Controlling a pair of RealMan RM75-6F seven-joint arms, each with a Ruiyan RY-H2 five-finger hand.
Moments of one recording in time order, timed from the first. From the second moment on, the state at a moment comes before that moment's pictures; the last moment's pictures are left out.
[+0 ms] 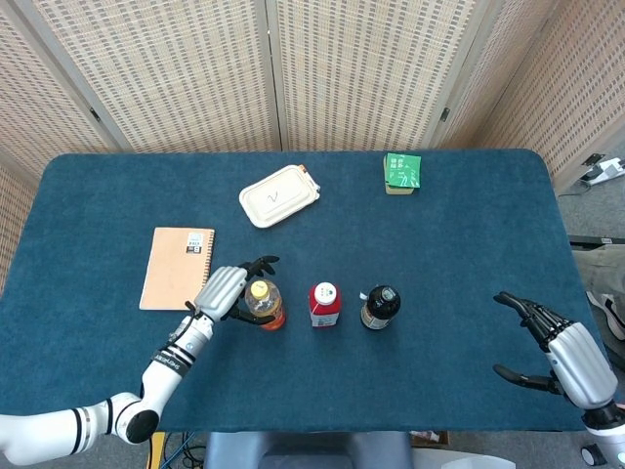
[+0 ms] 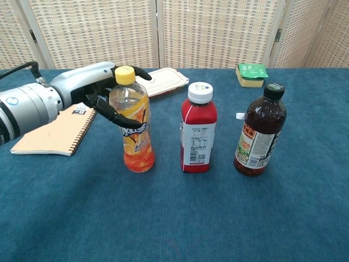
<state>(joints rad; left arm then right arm) -0.72 -1.56 -0.23 -1.58 1.18 0.98 -0.02 0.13 -1.05 -0.05 -1.51 -1.86 1.72 0.43</state>
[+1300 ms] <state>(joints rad) -0.57 -1.30 -0.14 -1.74 1.20 1.15 0.10 0.13 -1.05 -0.05 -1.51 -1.85 1.71 0.40</state>
